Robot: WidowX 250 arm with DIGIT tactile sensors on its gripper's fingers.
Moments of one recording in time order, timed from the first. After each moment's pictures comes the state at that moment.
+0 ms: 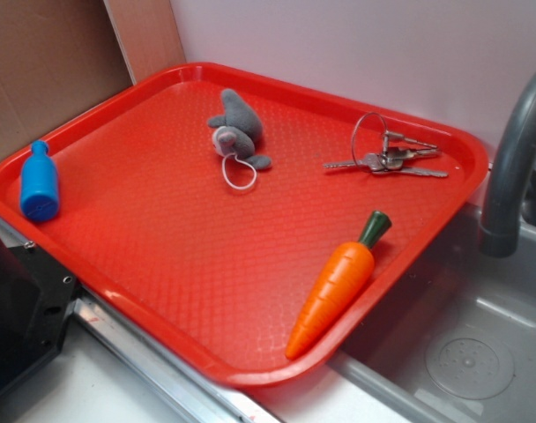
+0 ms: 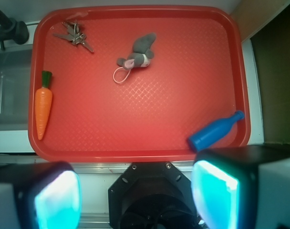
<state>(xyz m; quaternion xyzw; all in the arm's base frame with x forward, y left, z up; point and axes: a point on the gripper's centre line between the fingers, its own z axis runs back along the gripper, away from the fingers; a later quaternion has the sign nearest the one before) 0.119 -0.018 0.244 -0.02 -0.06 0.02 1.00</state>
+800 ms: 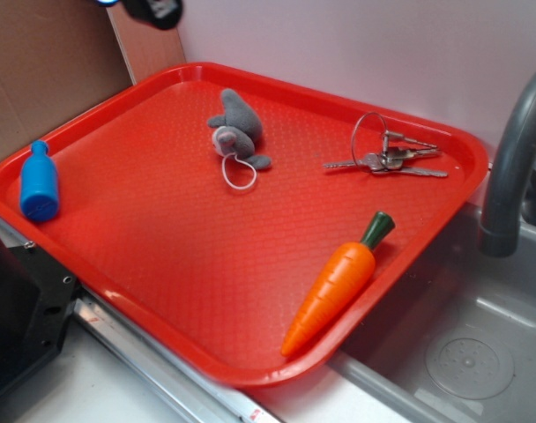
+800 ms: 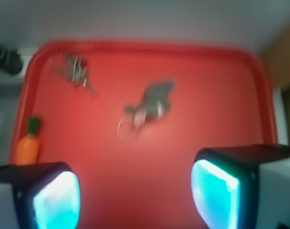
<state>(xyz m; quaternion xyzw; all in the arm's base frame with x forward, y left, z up) 0.216 -0.036 0.178 -0.01 -0.14 -0.04 0.99</state>
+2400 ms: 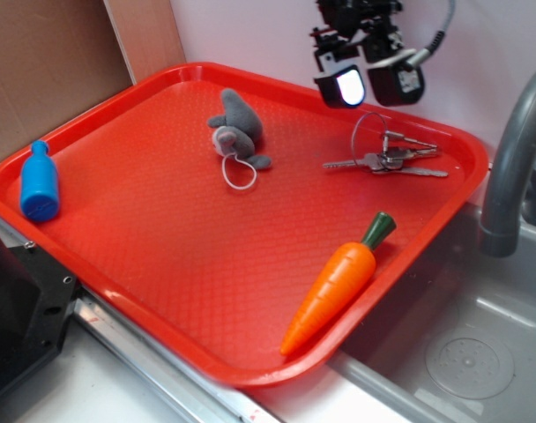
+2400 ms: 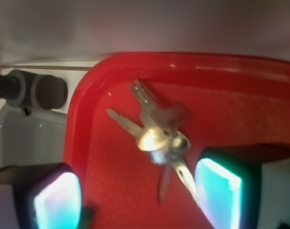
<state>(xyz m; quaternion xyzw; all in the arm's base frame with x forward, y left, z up) 0.338 -0.116 0.074 -0.22 0.01 -0.09 0.97</state>
